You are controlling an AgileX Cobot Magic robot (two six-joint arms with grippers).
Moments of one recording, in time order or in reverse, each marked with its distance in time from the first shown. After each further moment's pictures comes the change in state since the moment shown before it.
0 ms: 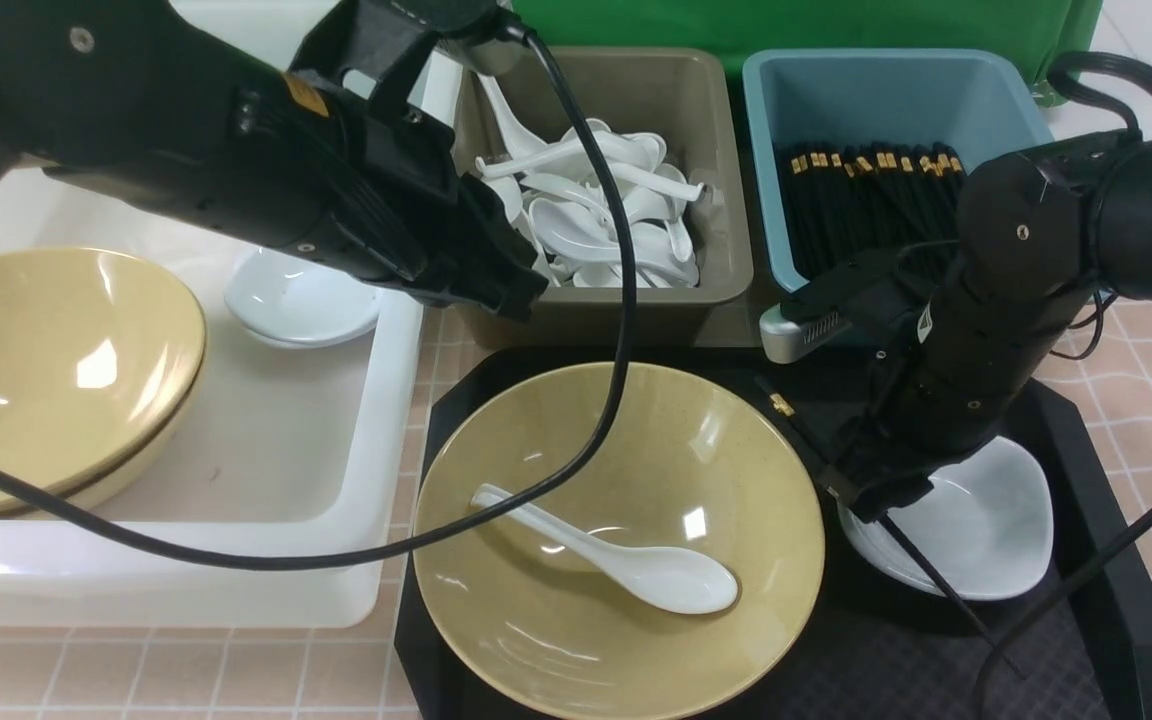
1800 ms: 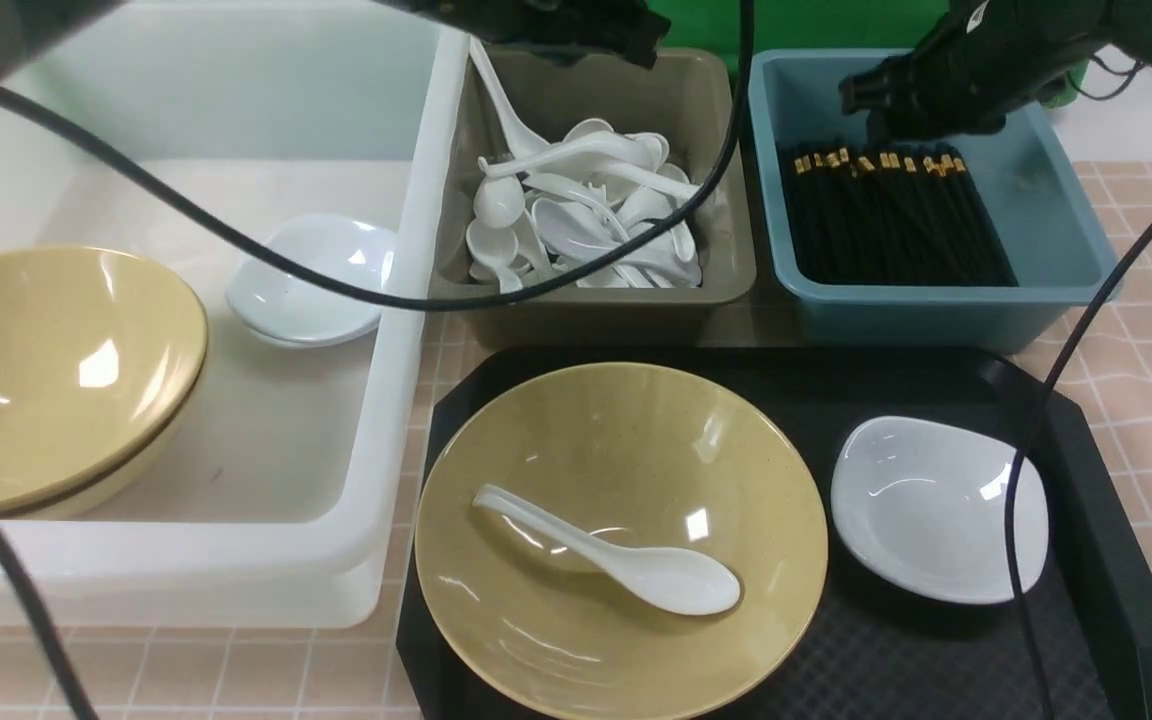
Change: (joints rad) right arm -0.243 0.334 -0.732 -0.014 -0.115 0.265; left arm 0.000 0.246 -0.439 -0.065 -0.040 0.057
